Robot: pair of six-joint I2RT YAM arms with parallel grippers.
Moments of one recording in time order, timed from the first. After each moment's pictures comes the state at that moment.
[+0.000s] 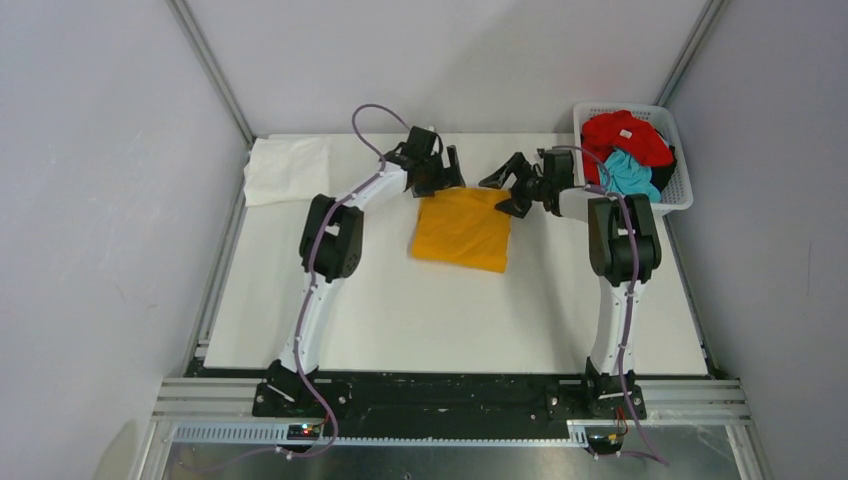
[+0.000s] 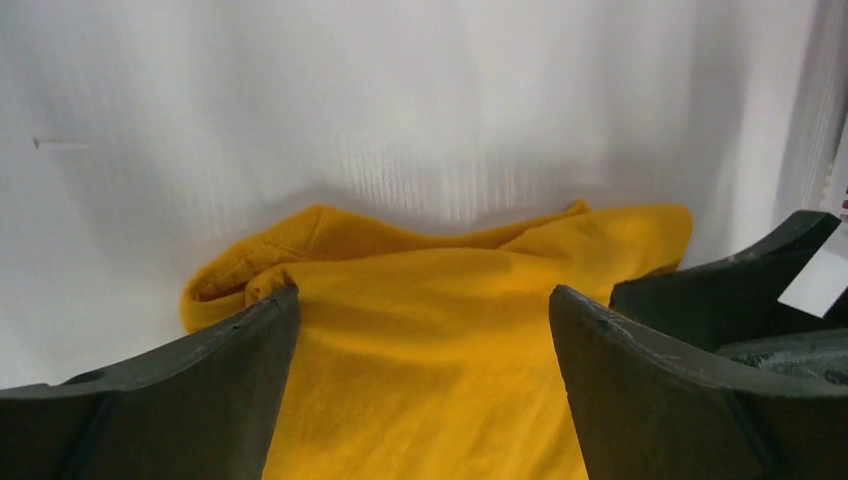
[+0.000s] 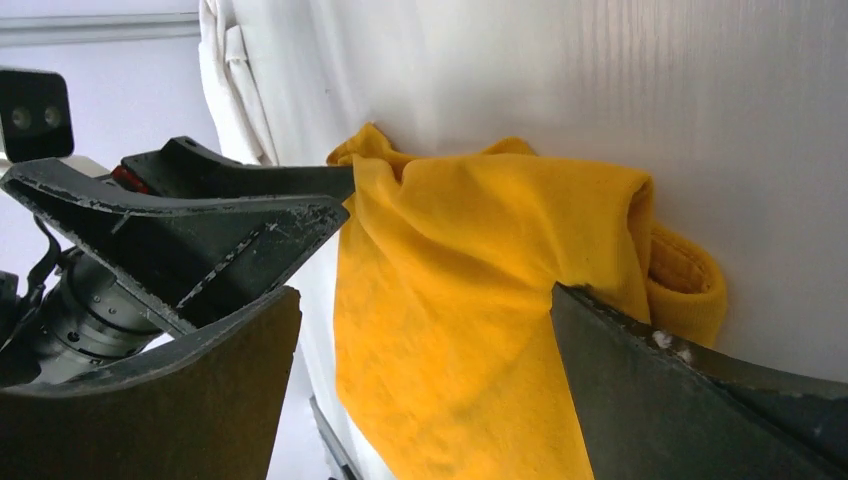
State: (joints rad) left arm -0.47 2.46 2.09 -0.45 0.14 -0.59; right arm 0.12 2.15 1.35 0.17 -0.63 0.93
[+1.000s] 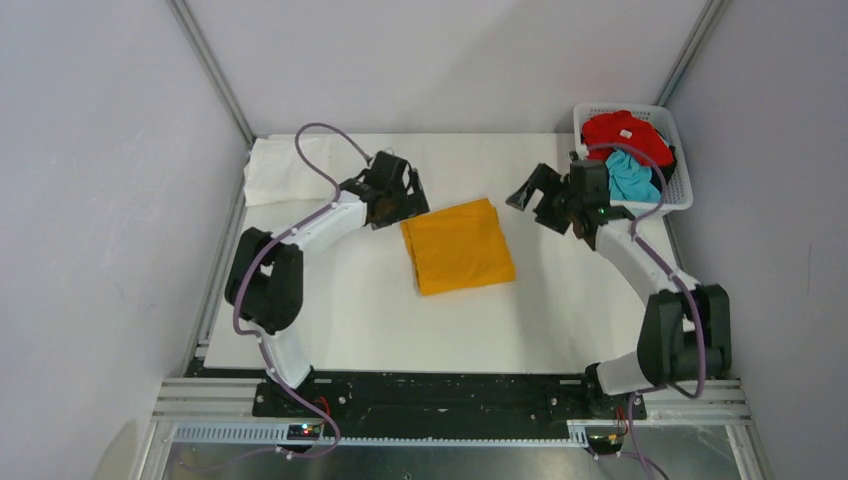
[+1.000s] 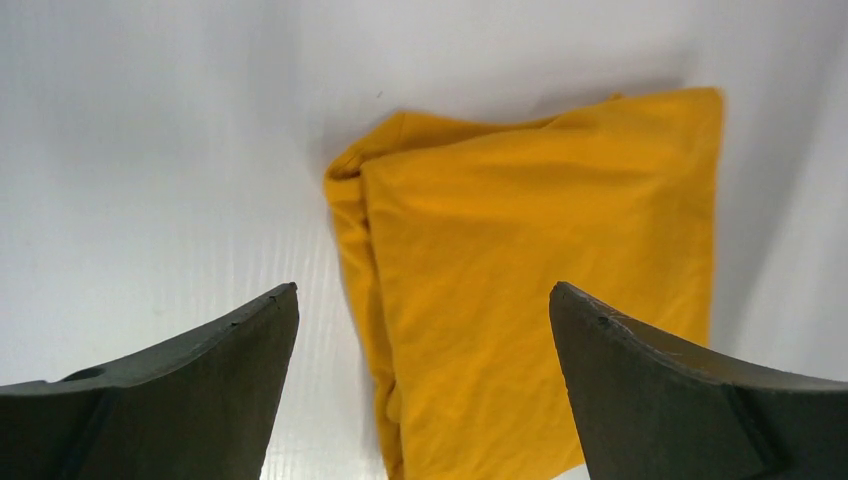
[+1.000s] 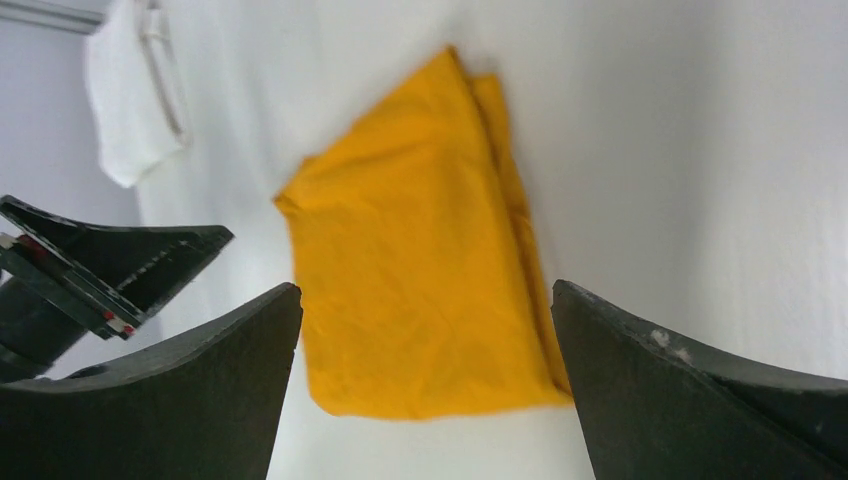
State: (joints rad) left arm -0.49 1.81 1.39 -0.45 -0.12 -0.69; right arm 0.16 1.48 1.07 -0.21 -0.27 0.67
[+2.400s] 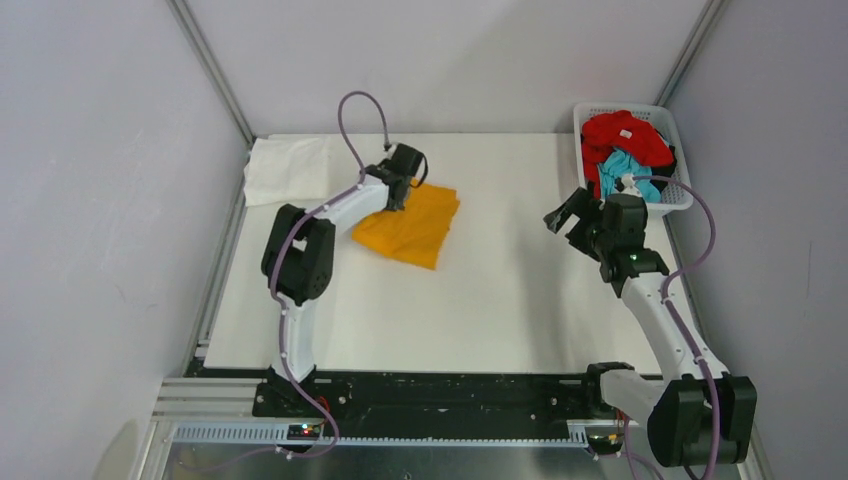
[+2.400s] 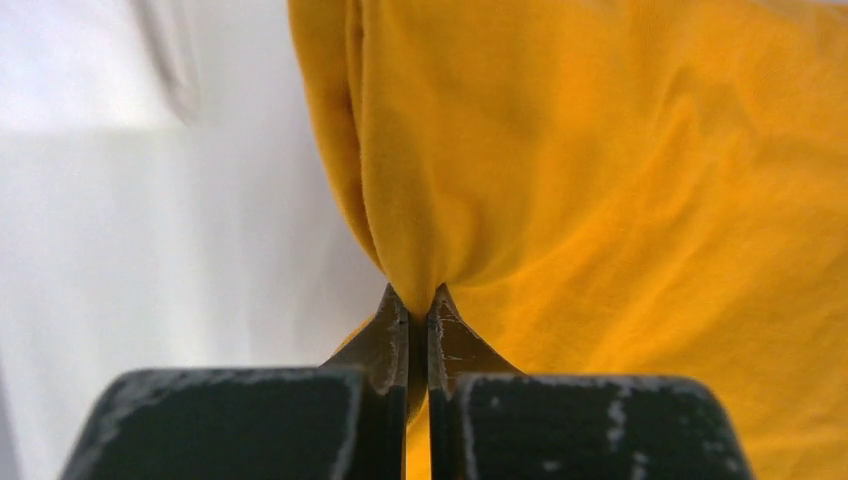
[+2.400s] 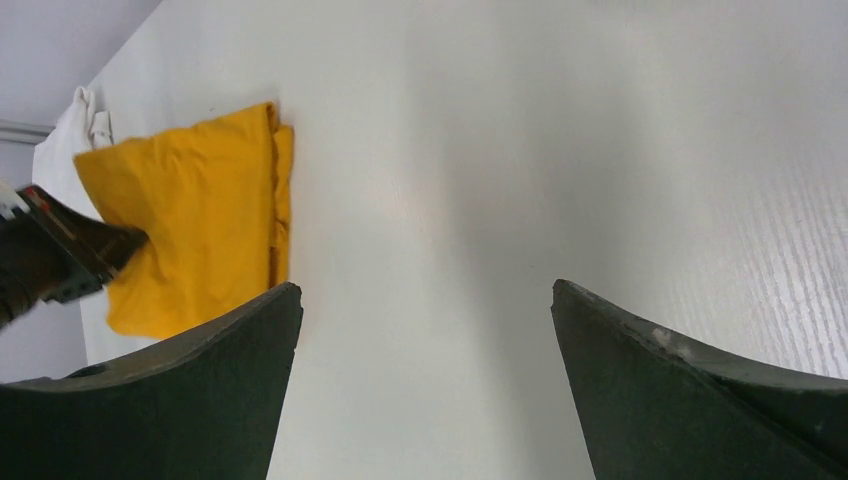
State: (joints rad) left arm -0.51 2.05 1.57 -0.58 -0.51 -0.30; right arm 0.05 1.07 0.77 -0.27 -0.08 0.64
